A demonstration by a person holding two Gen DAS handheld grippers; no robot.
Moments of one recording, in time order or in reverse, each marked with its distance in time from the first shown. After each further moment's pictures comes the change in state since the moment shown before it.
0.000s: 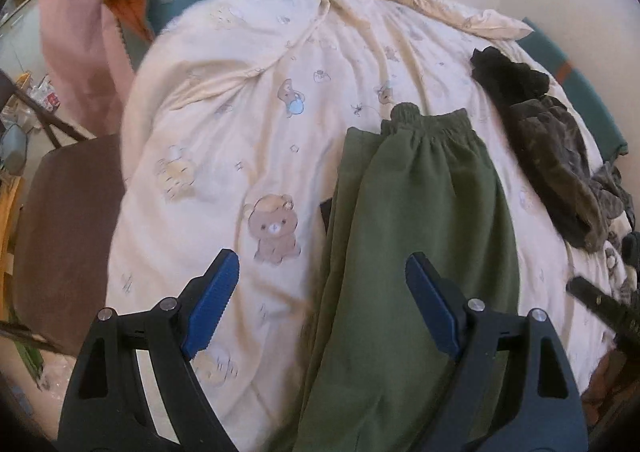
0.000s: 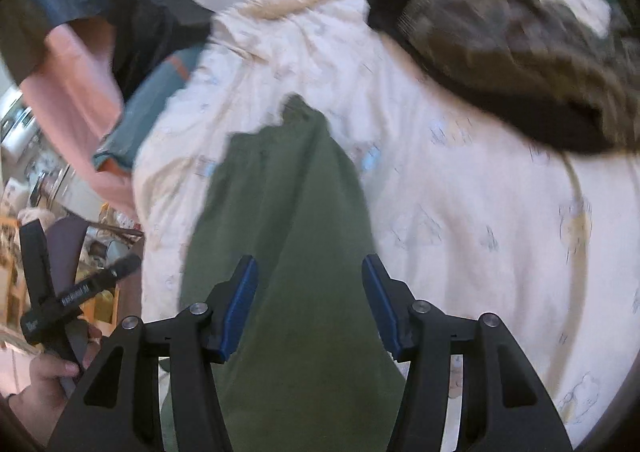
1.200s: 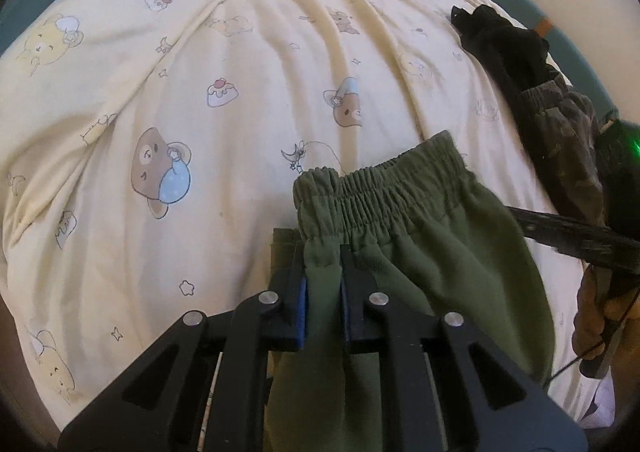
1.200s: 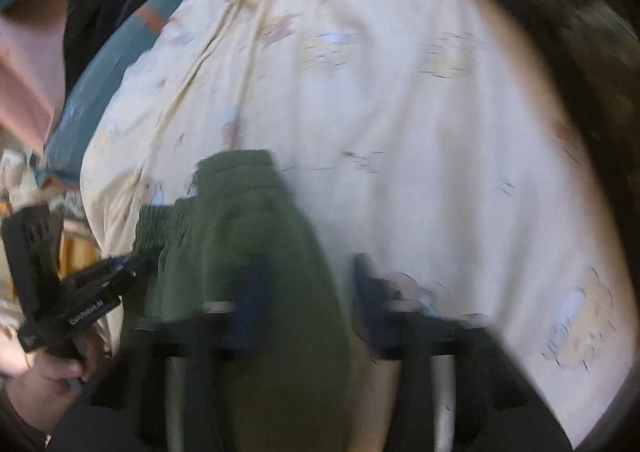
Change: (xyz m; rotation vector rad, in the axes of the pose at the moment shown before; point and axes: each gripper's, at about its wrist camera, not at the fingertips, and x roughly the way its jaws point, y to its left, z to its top) left arm 0.143 -0.038 0.099 0.167 0.124 -0.149; right arm 0.194 -0.003 0.149 -0.146 0.250 0.049
